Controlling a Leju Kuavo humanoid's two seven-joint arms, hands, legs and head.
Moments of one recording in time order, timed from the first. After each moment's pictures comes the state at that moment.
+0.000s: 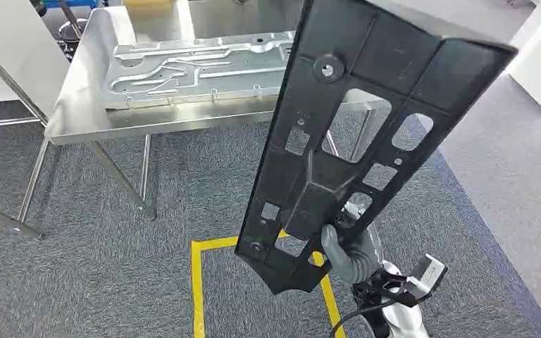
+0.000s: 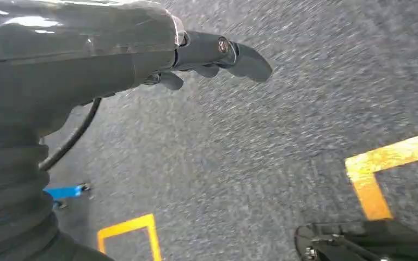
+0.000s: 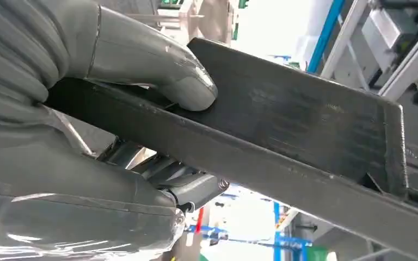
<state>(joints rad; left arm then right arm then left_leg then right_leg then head) -0.08 -0.19 0.95 -0.20 -1.35 0.34 0.06 -0.01 0.04 0.17 -1.79 0.03 0.37 -0.48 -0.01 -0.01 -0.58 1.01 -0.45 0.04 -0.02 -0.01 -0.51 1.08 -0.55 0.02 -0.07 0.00</state>
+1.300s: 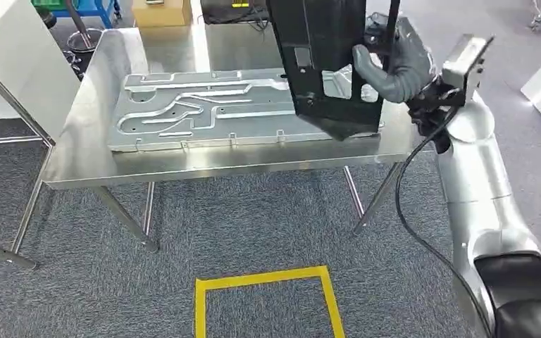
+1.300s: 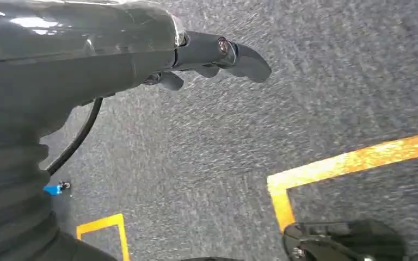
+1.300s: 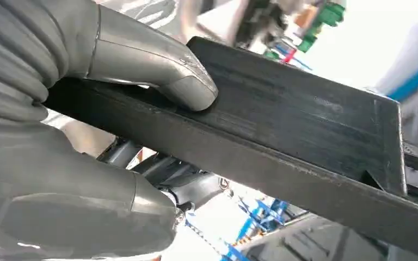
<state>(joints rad) -0.09 -0.20 0.97 -0.20 -1.38 0.33 0.04 -1.00 -0.30 0.24 -1.26 0.03 0.52 -0.33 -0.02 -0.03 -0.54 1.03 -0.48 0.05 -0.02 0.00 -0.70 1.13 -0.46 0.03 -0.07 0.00</state>
